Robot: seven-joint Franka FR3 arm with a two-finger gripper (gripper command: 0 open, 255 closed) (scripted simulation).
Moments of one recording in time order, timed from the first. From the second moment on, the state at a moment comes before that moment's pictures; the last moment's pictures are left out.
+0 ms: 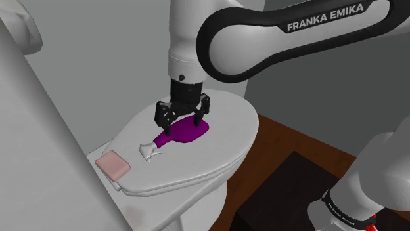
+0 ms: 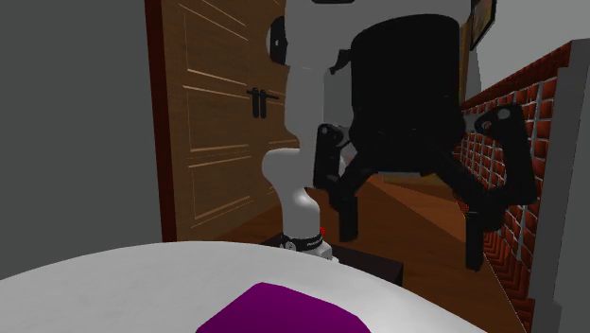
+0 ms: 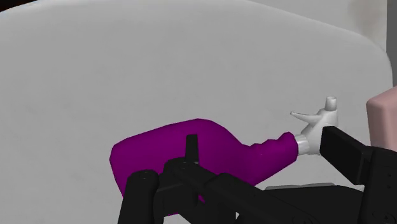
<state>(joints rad) 0.05 -0.08 0.62 -1.97 0.07 2.00 0.77</state>
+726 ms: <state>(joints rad) 0.16 0.26 0.66 -1.73 -0.17 2.04 1.01</state>
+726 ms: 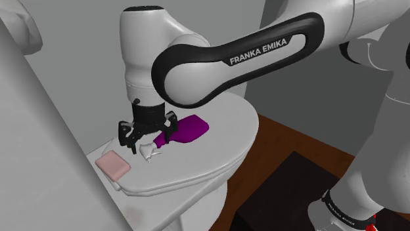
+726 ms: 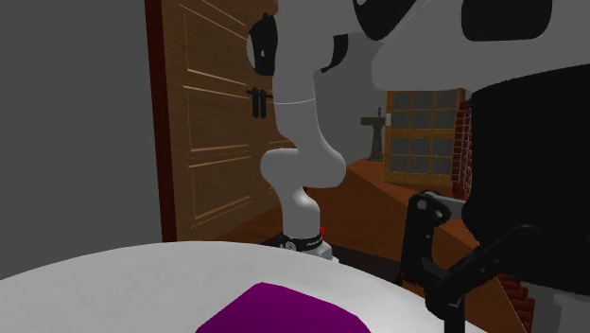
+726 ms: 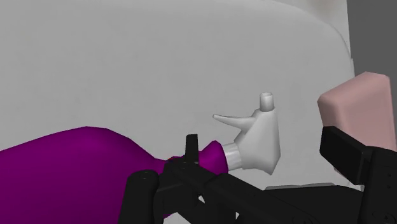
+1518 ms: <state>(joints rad) 0.16 0.28 0.66 -1.77 -0.18 2.09 1.02</state>
